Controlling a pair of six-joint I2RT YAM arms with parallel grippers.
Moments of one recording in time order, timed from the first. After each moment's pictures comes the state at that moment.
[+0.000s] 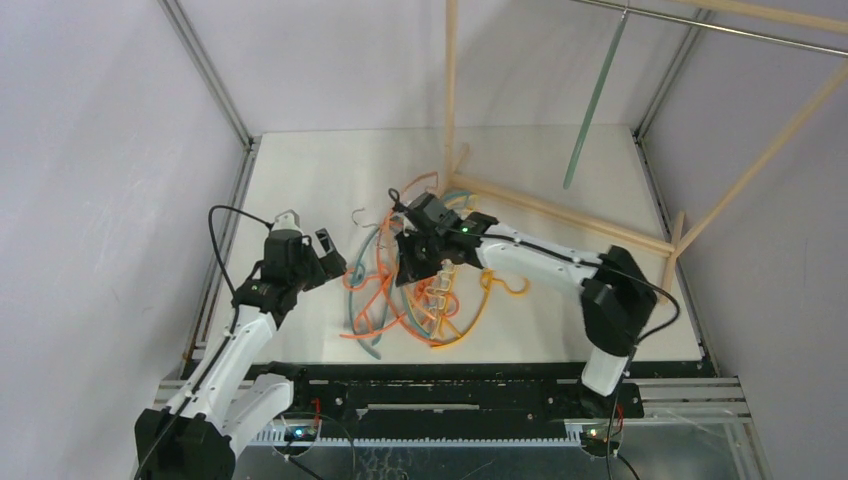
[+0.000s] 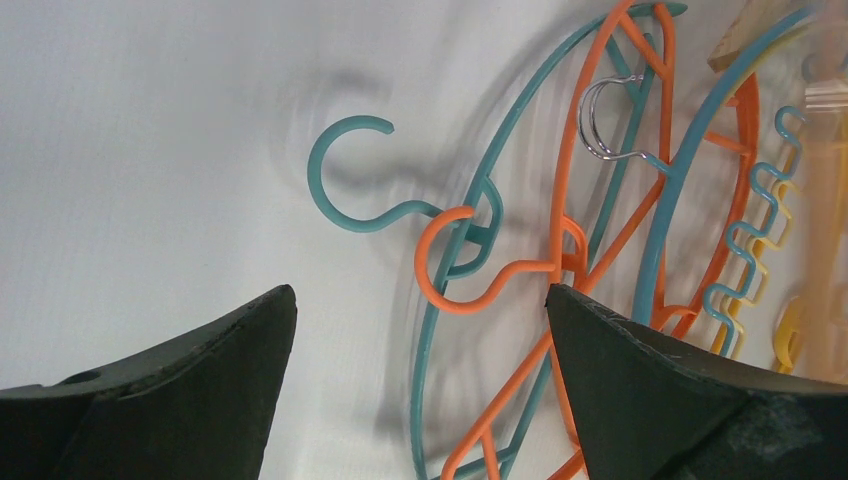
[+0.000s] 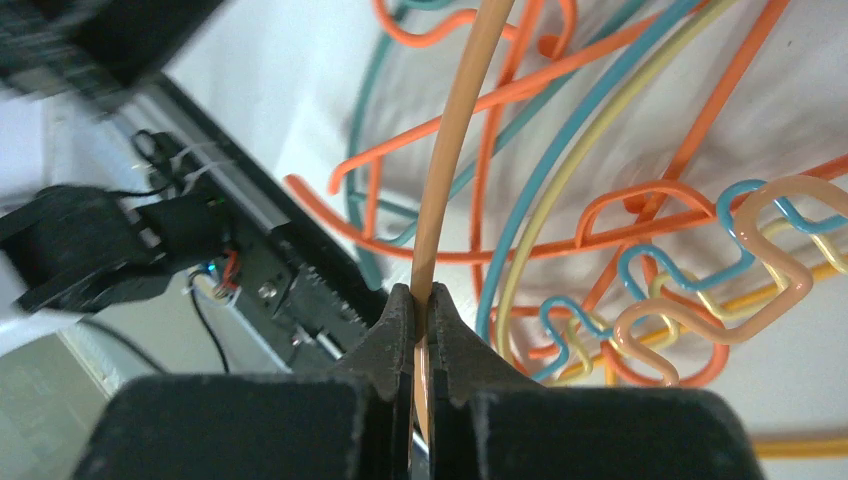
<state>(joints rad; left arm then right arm) -0.18 0.87 0.60 -0.44 -0.11 -0.52 0.90 1.80 1.40 -0.54 -0.25 0.55</state>
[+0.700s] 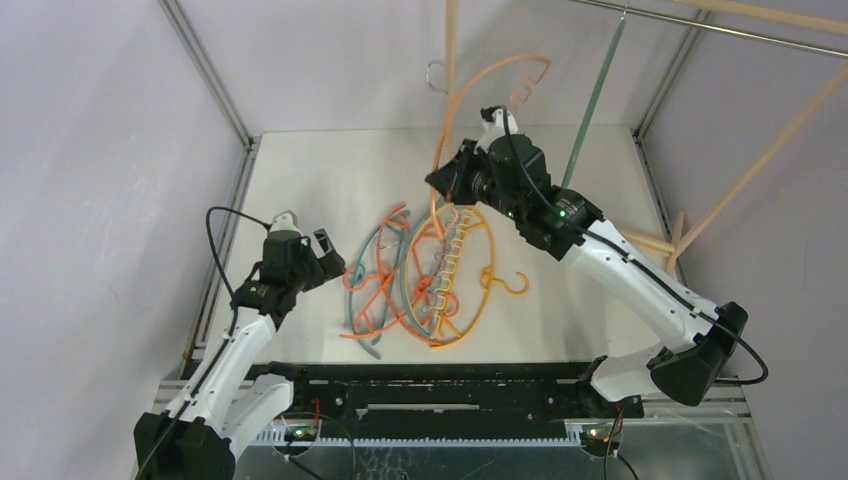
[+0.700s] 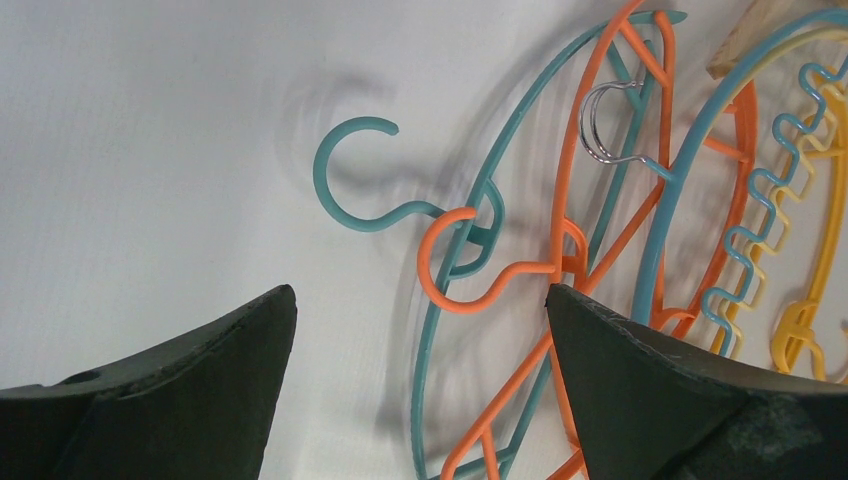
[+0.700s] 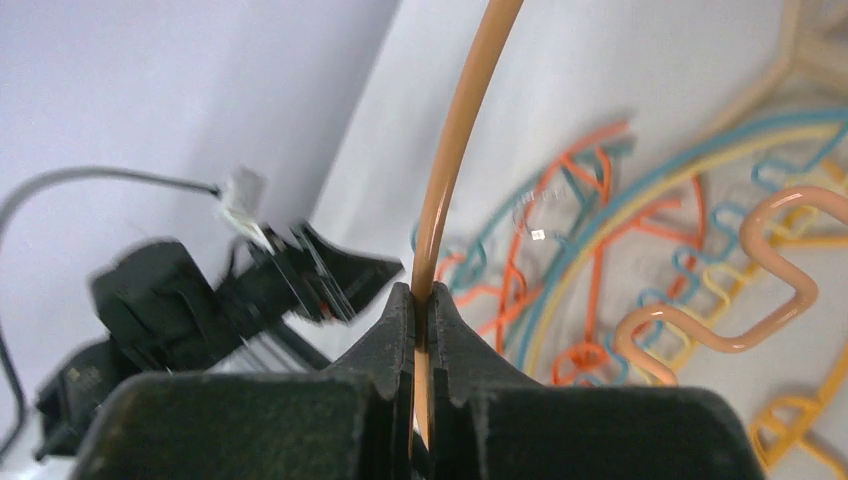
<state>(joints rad) -0.18 0.86 0.60 -0.45 -0.12 -0.53 0.77 1.37 1.47 -0.45 0.04 0.67</state>
